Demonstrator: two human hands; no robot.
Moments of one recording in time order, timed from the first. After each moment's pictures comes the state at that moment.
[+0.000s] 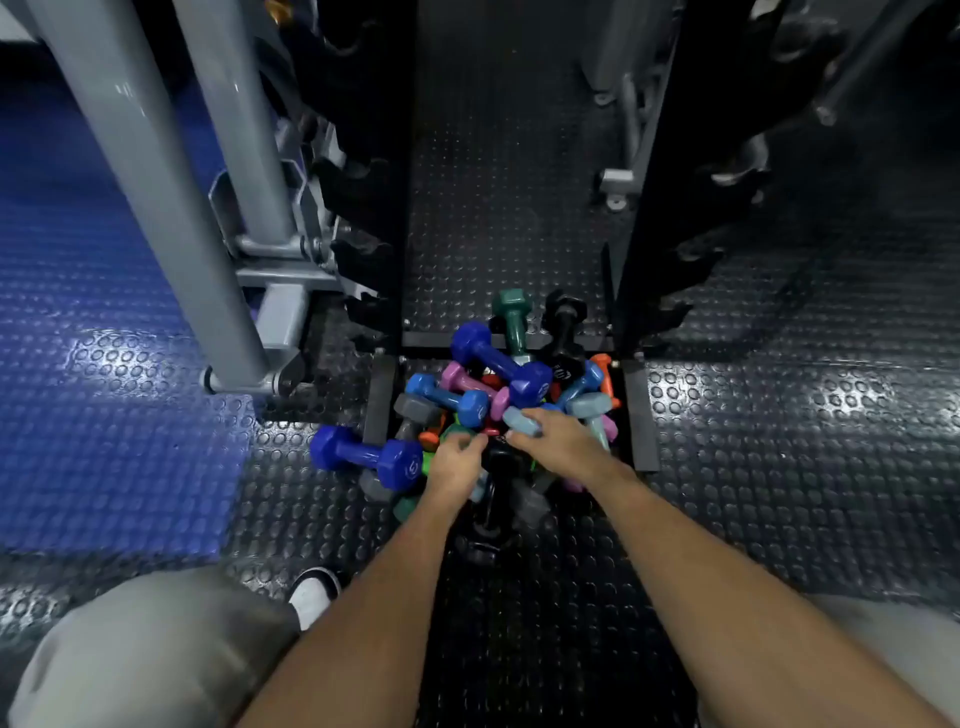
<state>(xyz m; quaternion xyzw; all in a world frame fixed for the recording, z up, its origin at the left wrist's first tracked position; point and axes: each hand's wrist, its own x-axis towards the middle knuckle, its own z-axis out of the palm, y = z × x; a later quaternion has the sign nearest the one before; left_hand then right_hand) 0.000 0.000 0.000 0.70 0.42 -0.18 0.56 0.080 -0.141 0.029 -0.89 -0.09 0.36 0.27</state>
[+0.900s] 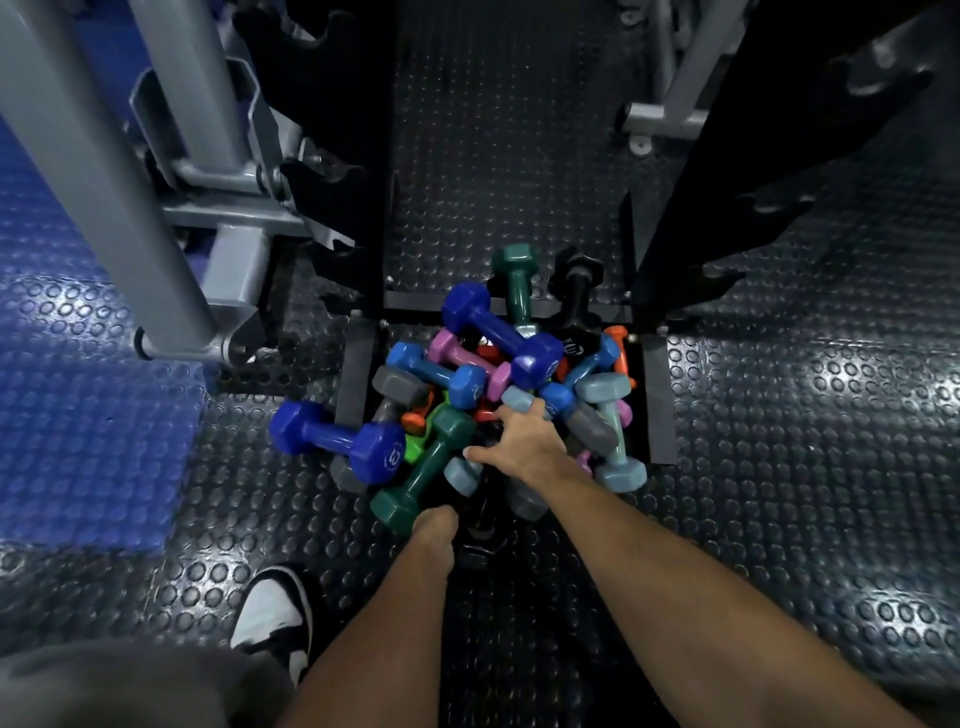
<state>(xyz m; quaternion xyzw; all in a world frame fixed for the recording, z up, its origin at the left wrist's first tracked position) -0.036 -0.009 -0.133 0.39 0.65 -0.28 0.59 0.087 -0.092 -0.086 -0.91 -0.09 0.39 0.10</state>
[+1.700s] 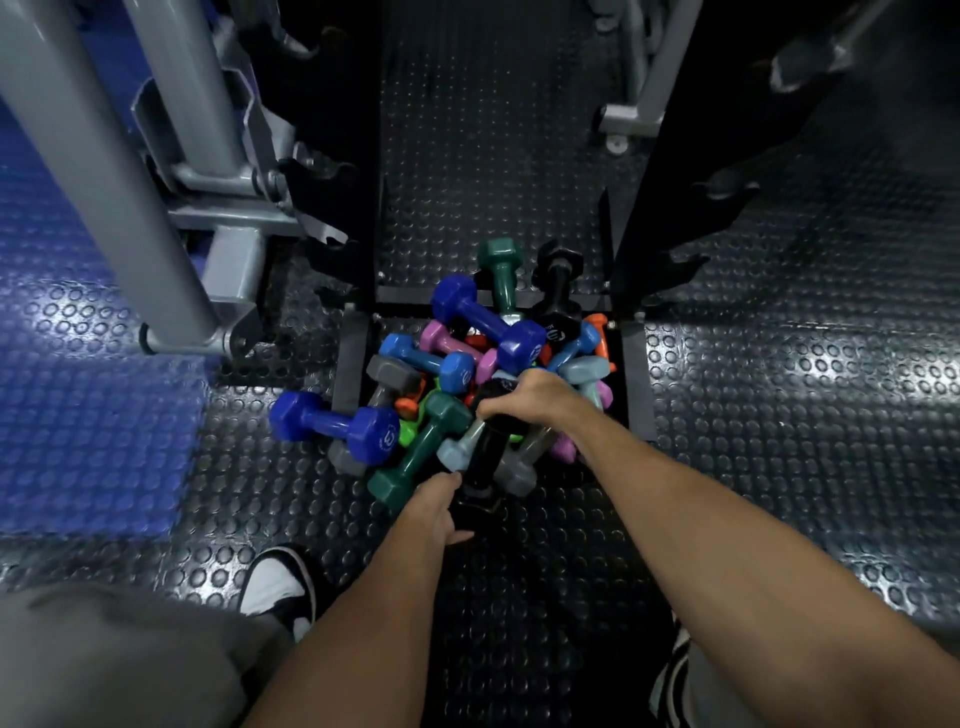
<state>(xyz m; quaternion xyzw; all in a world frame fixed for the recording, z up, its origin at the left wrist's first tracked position) -0.037 -0.015 -0.105 0.37 0.60 -0.29 0.65 0.113 -0.120 -0.023 -0.88 -0.02 0.43 0.20</state>
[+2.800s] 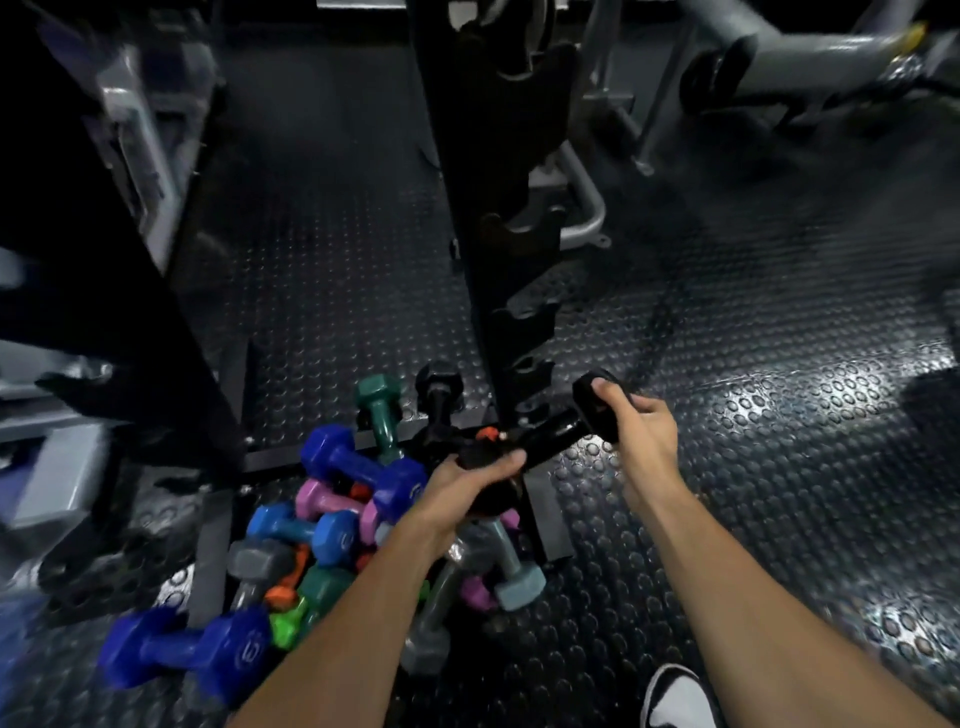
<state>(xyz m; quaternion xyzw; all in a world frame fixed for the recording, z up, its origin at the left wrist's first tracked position) 0.165 -0.121 -0.035 0.59 0.21 -0.27 0.73 0.217 -0.336 0.003 -0.71 0.30 0.00 0.64</state>
